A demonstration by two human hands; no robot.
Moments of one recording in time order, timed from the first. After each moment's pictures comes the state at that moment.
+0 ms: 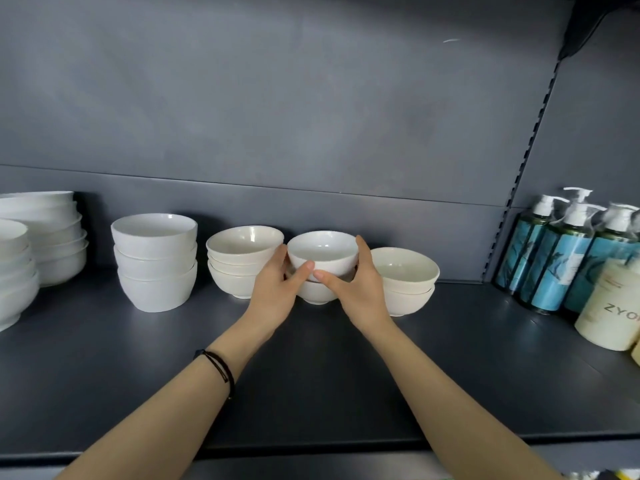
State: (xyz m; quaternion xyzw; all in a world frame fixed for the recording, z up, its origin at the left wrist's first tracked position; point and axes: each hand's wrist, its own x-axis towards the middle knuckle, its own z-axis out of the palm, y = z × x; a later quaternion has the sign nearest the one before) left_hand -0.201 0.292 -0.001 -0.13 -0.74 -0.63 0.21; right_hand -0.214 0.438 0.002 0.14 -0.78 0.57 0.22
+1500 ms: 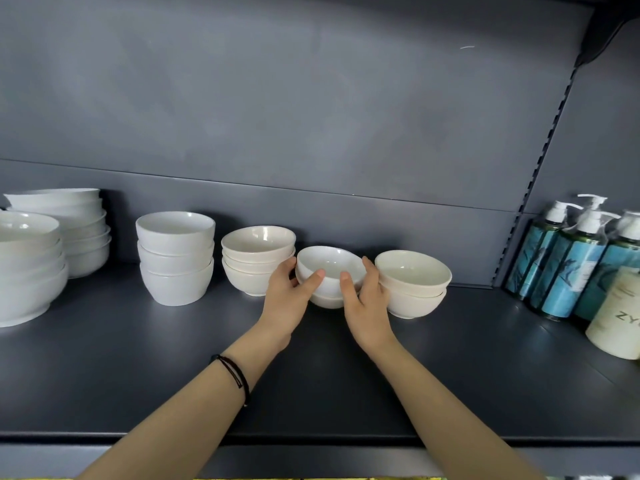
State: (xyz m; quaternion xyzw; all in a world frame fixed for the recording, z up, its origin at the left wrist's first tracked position) left_hand -0.191 0.296 -0.009 -0.07 -0.69 -0.70 0.18; right_hand -0.191 0.428 -0.015 0.10 -0.82 0.51 0.22
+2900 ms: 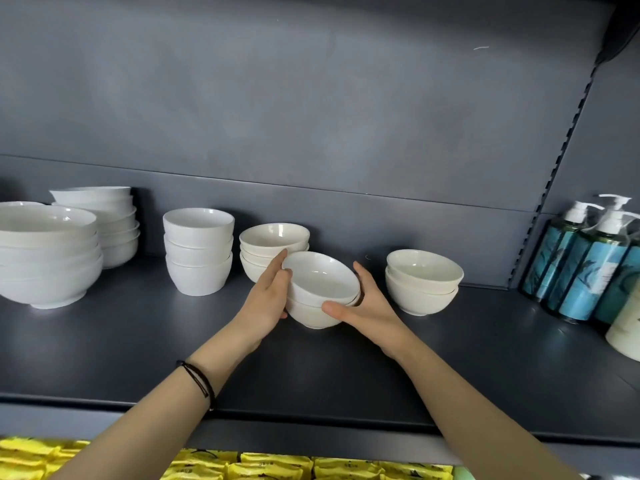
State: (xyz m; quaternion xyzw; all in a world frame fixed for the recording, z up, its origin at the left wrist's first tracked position) left_hand -0.142 0.257 0.003 0.01 -0.75 -0.65 0.11; right_hand -0.176 0.440 -0.010 0.18 -0.78 0.59 -0.02
